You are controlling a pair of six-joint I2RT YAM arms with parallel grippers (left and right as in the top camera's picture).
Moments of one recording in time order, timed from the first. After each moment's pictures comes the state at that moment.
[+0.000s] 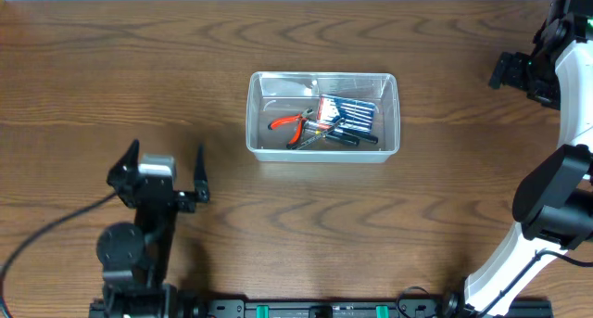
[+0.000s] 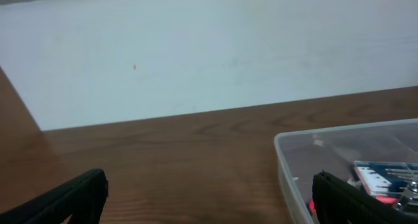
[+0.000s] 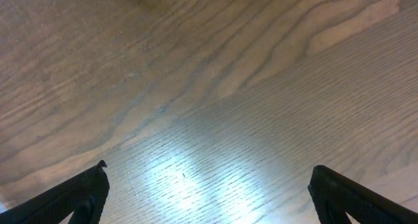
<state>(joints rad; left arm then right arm) 0.02 0.32 0.37 -0.10 0.10 0.12 -0.29 2.06 1.92 -1.21 0.10 0.18</state>
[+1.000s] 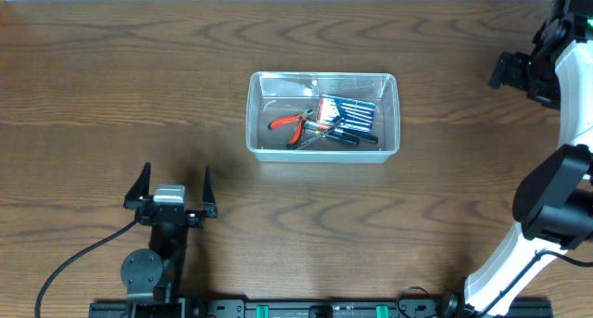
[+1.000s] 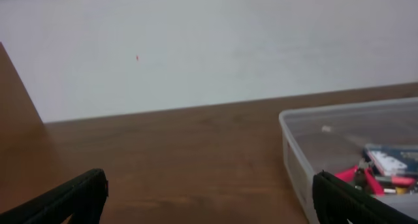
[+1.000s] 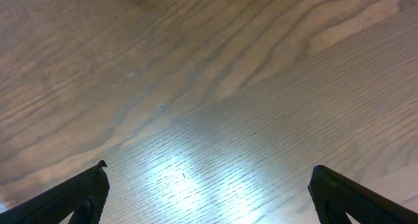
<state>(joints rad) 0.02 0.01 0.06 -0.05 0.07 0.10 -0.29 2.06 1.92 -1.21 0.10 0.18</state>
